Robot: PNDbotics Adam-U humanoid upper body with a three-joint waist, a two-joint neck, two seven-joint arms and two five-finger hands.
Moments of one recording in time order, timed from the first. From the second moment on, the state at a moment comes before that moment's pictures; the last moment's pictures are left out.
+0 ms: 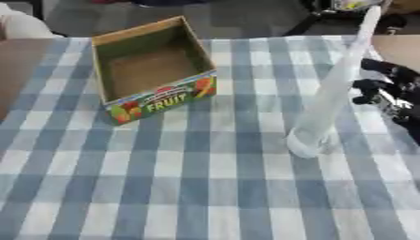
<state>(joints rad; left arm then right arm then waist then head) -0.13 0.40 0.28 -1.86 0.10 -0.02 0.21 -0.36 -0.59 0.09 -1.84 -0.33 0.19 0.06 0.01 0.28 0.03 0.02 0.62</state>
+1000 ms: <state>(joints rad) -0.13 0.40 0.28 -1.86 0.10 -0.02 0.21 -0.39 -0.59 0.10 -1.83 -0.30 0.17 0.07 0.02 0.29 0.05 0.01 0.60</state>
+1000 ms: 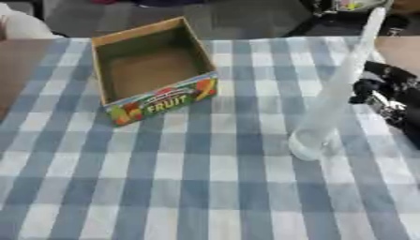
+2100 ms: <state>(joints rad) -0.13 0.39 0.28 -1.86 0.10 -0.02 0.21 -0.43 -0.59 0.12 -1.83 -0.29 0.18 0.09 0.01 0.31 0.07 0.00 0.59</state>
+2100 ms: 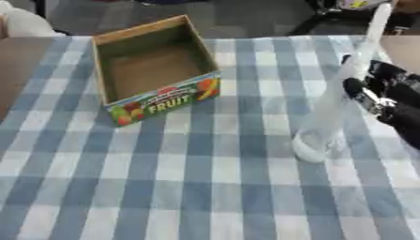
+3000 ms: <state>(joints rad) -0.14 0.39 0.28 -1.86 0.10 -0.02 0.20 -0.47 -0.56 0.14 -1.81 -0.28 0.19 0.08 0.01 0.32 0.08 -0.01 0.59</state>
